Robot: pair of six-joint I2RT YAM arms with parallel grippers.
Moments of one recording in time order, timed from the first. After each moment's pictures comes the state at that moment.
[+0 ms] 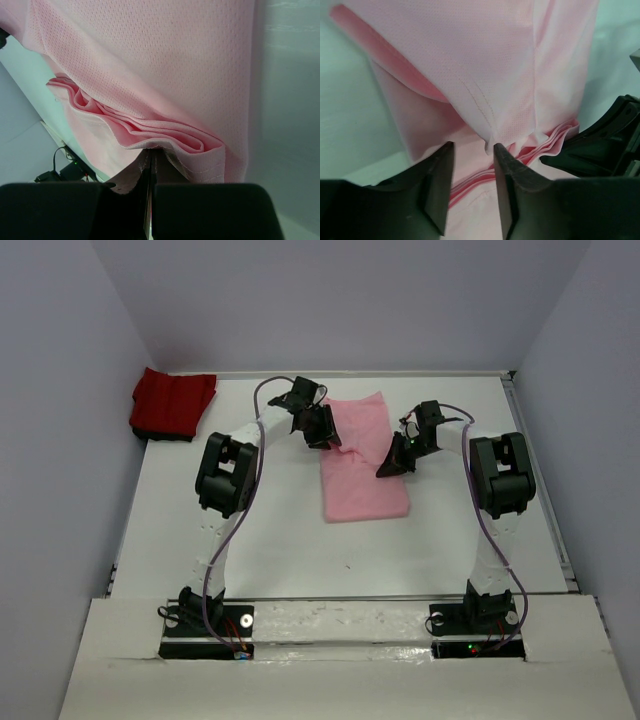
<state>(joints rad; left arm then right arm) -0.44 2.30 1.84 -0.48 0.36 -0.62 0.17 2.12 1.43 -0.52 -0.68 0.46</state>
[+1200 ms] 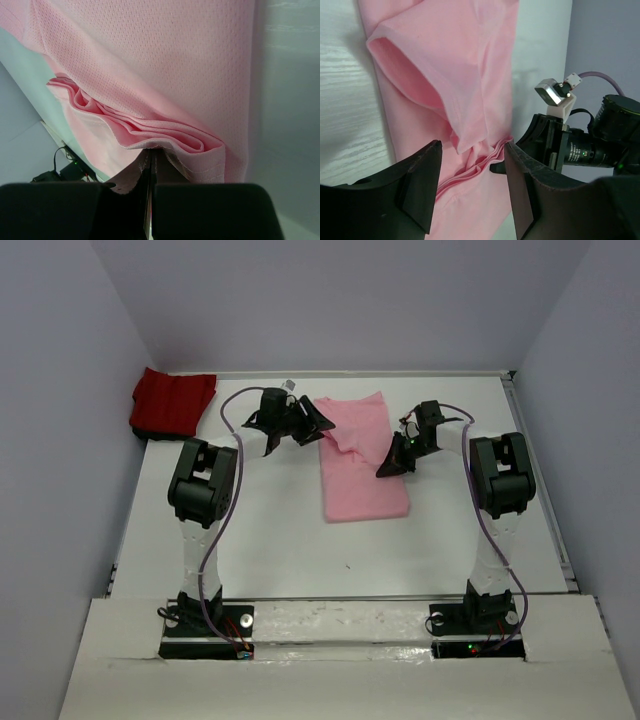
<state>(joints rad) -0.34 2.09 1.37 0.18 0.47 -0.93 0.17 2.12 1.43 -0.52 -0.68 0.46</state>
